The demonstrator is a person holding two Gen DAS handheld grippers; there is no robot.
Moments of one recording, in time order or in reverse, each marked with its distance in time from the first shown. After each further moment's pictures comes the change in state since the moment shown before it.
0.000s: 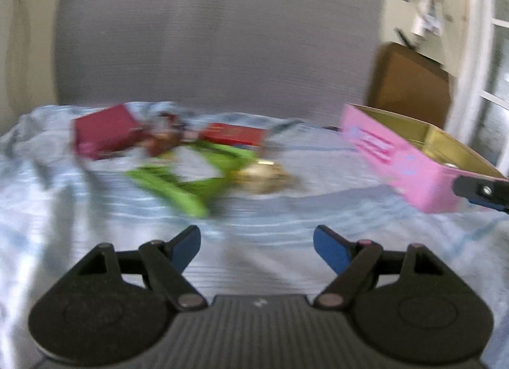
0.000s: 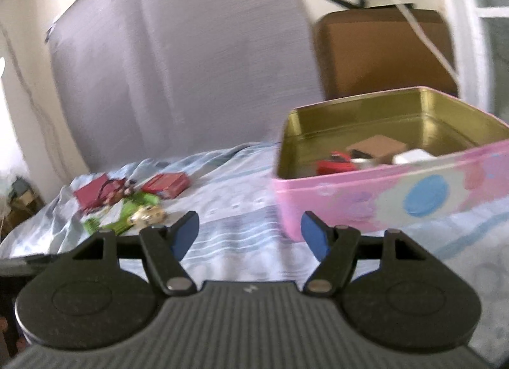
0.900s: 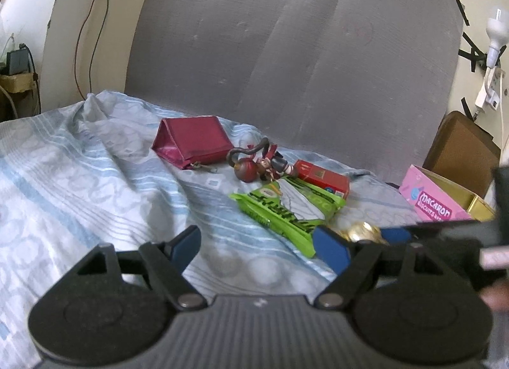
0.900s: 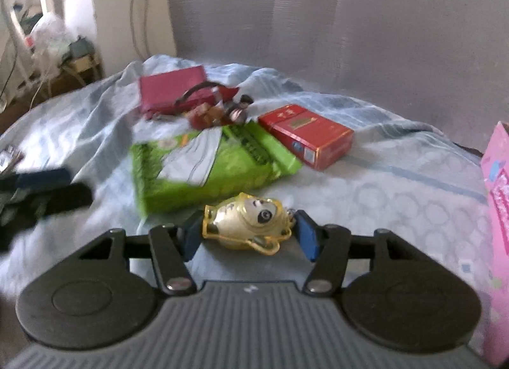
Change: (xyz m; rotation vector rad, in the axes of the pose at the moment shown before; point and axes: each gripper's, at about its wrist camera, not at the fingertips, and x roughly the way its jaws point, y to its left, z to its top) left arm -0.005 0.071 -0.001 -0.213 -0.122 0.082; right arm 0.148 0.120 -0.004 -0.448 0.306 0.275
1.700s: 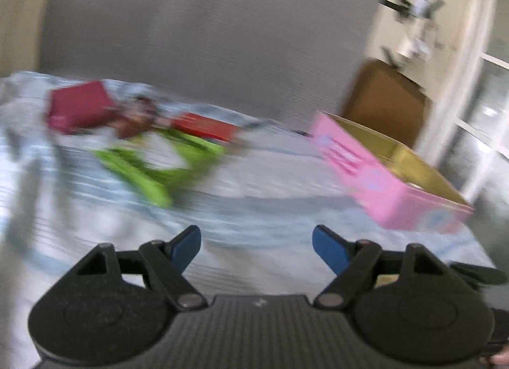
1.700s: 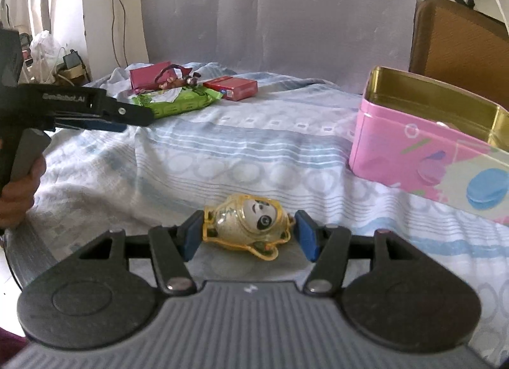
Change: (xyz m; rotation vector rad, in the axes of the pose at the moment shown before) left arm -0.002 -0.085 -0.016 0.100 0.189 -0.292; right arm -0.130 -0.017 -0.116 0.102 -0.072 -0.134
